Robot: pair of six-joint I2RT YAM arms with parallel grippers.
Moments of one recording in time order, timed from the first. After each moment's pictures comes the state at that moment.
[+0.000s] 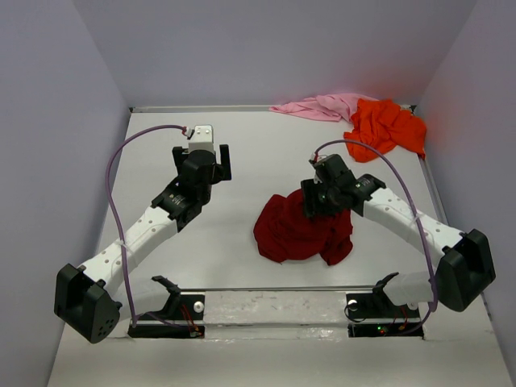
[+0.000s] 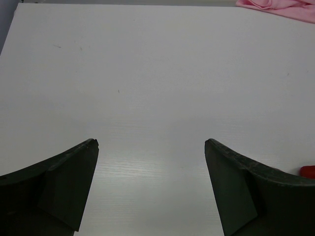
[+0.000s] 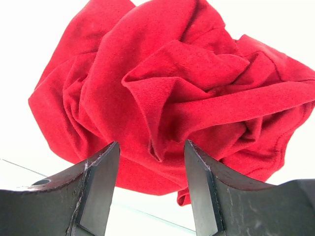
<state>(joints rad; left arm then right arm) -0.58 1.13 0.91 -0.16 -0.57 -0.23 0.62 1.34 1.05 -0.69 0.03 0.39</state>
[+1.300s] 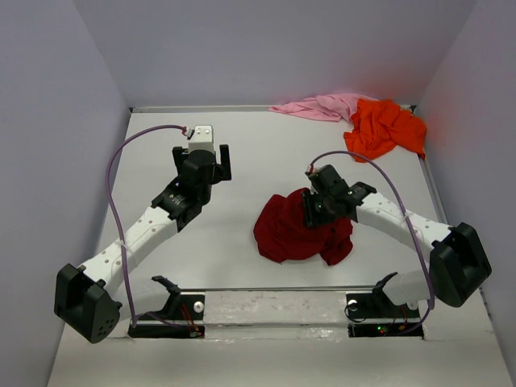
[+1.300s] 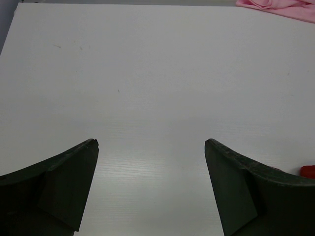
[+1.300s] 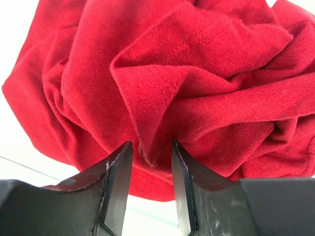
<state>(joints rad) -0.58 1.13 0.91 -0.16 -0.57 -0.23 0.65 1.37 0.95 -0.62 -0.02 0.43</state>
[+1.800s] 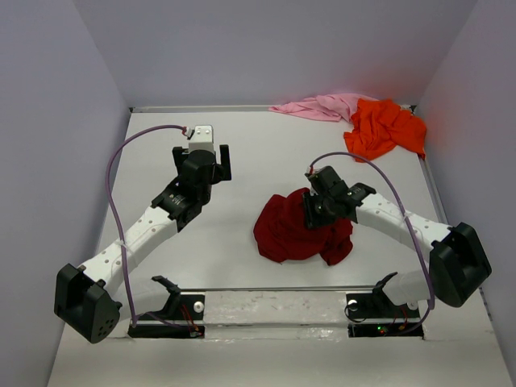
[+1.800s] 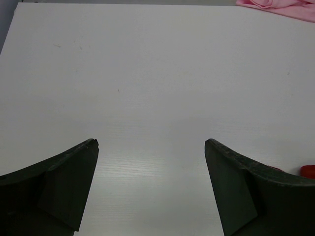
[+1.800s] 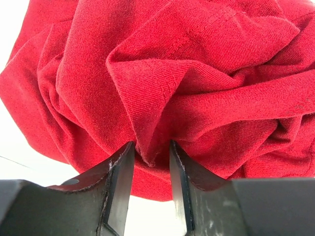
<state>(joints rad) -0.58 1.13 0.91 -0.16 -0.57 -0.23 0.65 1.37 0.93 -0.62 -0.02 0.43</state>
